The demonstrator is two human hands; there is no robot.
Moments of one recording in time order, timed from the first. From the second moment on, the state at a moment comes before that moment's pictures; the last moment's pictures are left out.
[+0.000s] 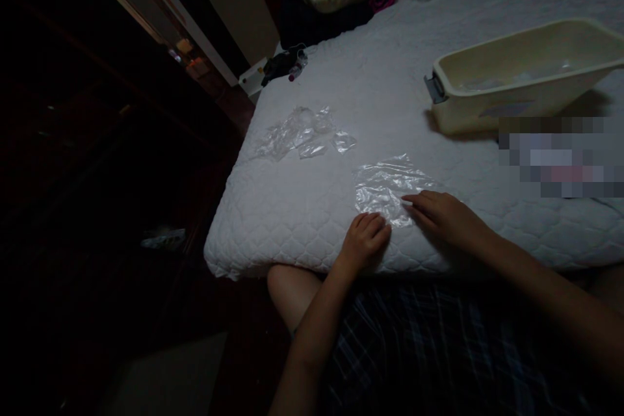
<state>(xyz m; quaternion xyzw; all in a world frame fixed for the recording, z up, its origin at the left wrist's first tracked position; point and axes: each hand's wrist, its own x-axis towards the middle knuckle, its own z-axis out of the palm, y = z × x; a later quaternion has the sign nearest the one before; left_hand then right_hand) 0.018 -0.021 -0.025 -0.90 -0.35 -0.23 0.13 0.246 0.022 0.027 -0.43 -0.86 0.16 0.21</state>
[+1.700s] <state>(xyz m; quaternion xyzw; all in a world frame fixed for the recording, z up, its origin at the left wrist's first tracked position) 0.061 -0.031 -0.035 -0.90 -0.39 -0.18 0.11 0.268 0.045 0.035 -0.32 -0.91 0.20 0.17</state>
